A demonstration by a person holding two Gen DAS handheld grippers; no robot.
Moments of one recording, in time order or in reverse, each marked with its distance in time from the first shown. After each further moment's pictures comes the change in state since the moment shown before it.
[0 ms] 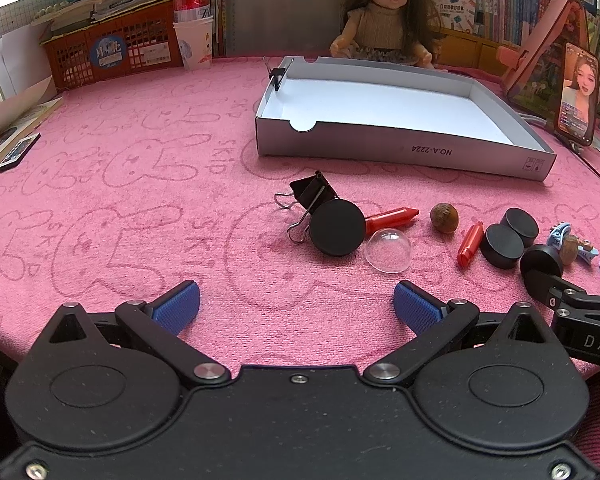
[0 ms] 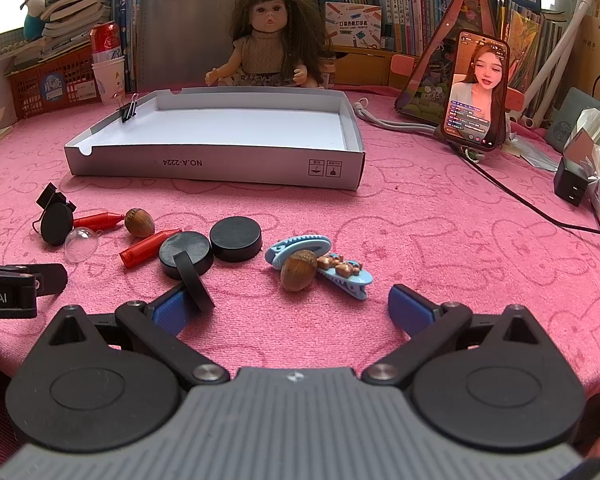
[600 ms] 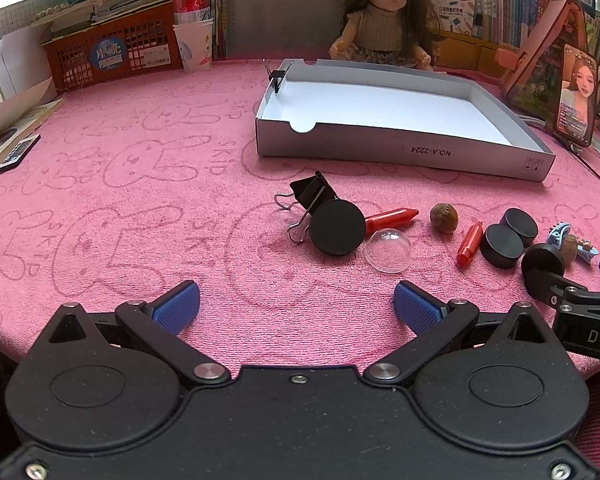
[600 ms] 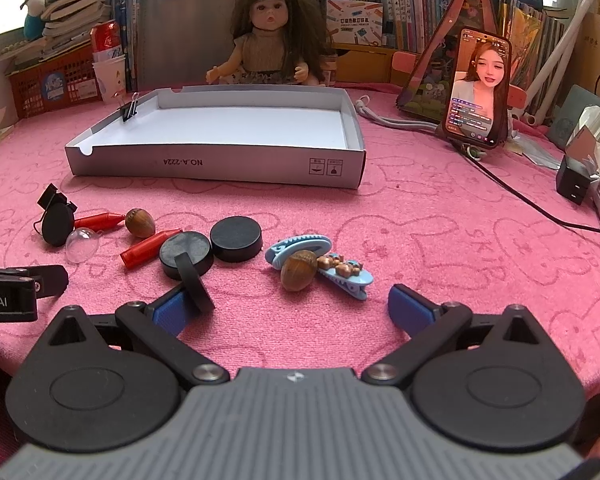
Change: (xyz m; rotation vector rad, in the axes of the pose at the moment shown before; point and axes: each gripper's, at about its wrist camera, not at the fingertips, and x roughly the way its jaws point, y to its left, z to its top) left arm 0.001 0.000 -0.002 0.001 -0.016 -0.001; right arm 0.000 -0.002 0.001 0.007 0.002 0.012
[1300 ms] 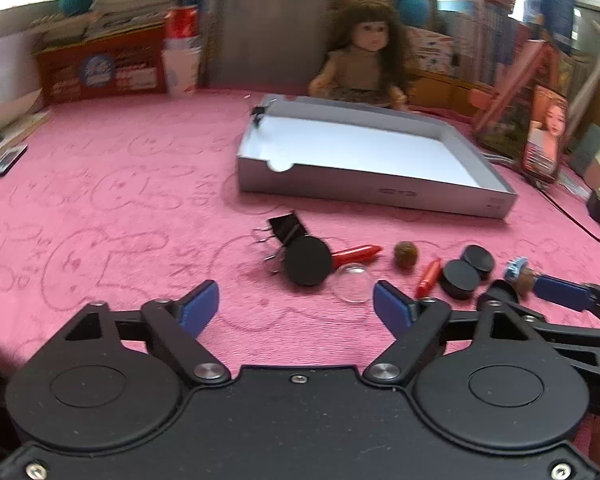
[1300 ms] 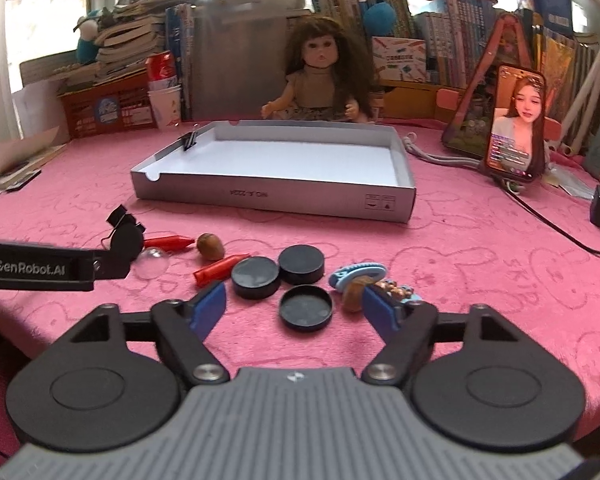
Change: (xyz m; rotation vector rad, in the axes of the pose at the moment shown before) left arm -0.024 0.000 0.000 -0.028 -0.104 -0.104; right arm -0.023 0.013 -0.003 -0.051 -0.090 0.145
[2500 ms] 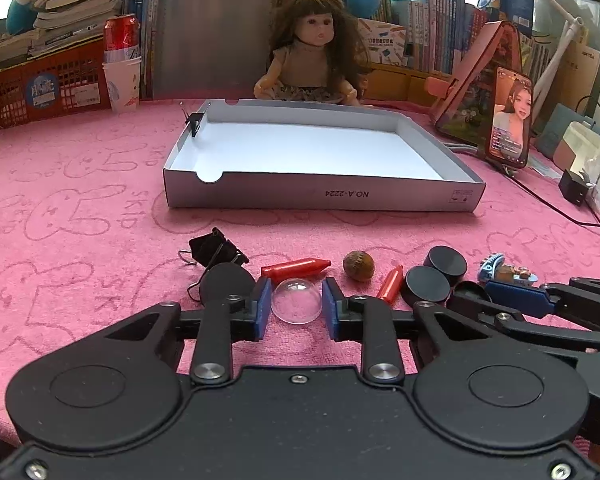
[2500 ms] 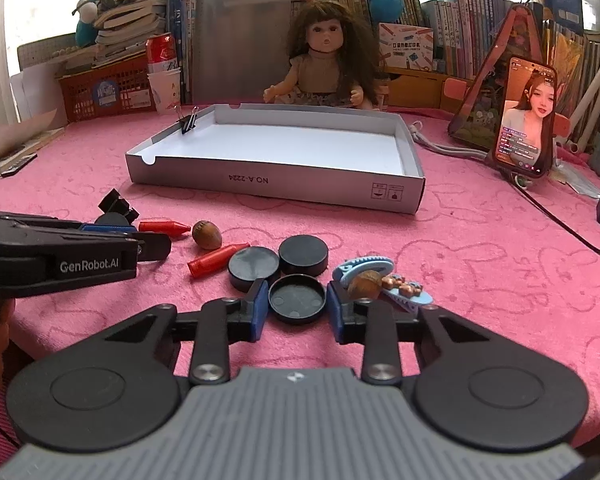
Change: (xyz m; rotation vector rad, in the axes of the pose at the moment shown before) left arm 0.032 -0.026 0.005 0.077 -0.007 -0.096; right arm 0.015 0.000 0.003 -0.006 0.037 -0.008
